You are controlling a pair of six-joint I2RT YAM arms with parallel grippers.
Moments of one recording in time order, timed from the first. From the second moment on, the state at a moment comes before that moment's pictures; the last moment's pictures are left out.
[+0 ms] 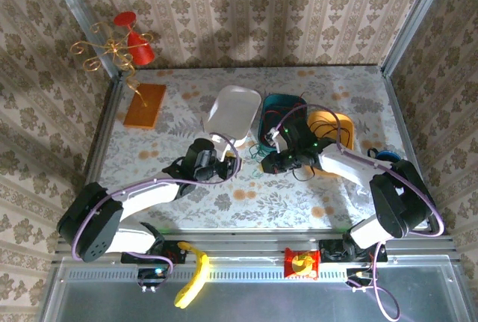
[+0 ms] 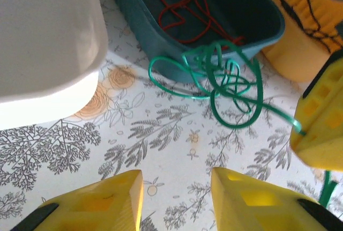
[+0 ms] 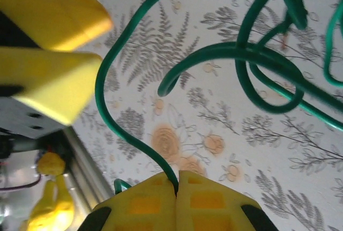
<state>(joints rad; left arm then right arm) -0.76 1.31 0.55 0.20 0.17 -0.23 0.49 1.50 0.86 -0.31 -0.65 0.34</state>
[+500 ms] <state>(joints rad) -0.96 1.47 0.52 0.44 -0.07 -0.07 0.44 1.50 0.86 -0.30 -0.93 0.44</state>
